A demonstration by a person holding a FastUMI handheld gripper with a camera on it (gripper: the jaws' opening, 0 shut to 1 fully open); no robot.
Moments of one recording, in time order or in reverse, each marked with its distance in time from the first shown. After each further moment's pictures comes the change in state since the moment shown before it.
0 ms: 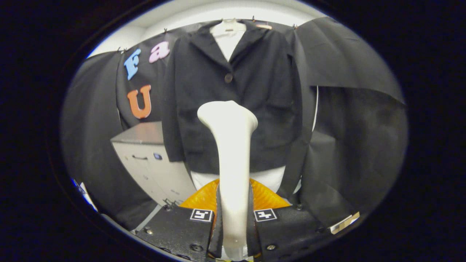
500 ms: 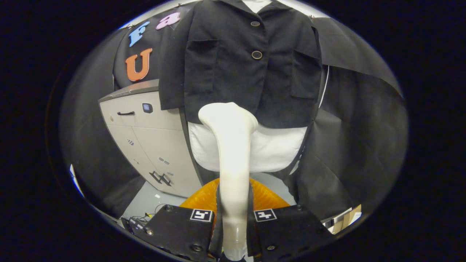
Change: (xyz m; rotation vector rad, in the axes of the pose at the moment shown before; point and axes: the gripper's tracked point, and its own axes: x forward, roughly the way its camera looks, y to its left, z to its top) arm 0.068 0.048 -0.191 -0.112 0.319 -0.075
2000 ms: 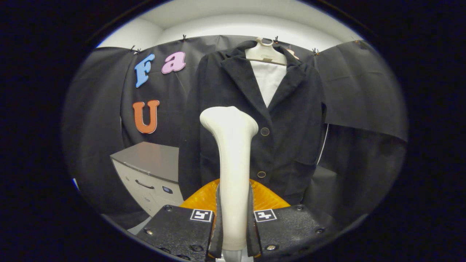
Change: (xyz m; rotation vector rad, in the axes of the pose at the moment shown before) arm -0.098 0.028 0.222 -0.001 -0.404 0.032
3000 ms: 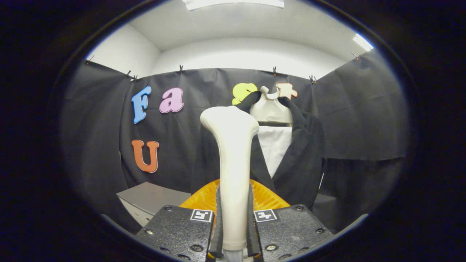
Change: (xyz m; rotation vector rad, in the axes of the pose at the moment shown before) arm -0.014 0.029 0.169 0.048 -0.254 -0.017
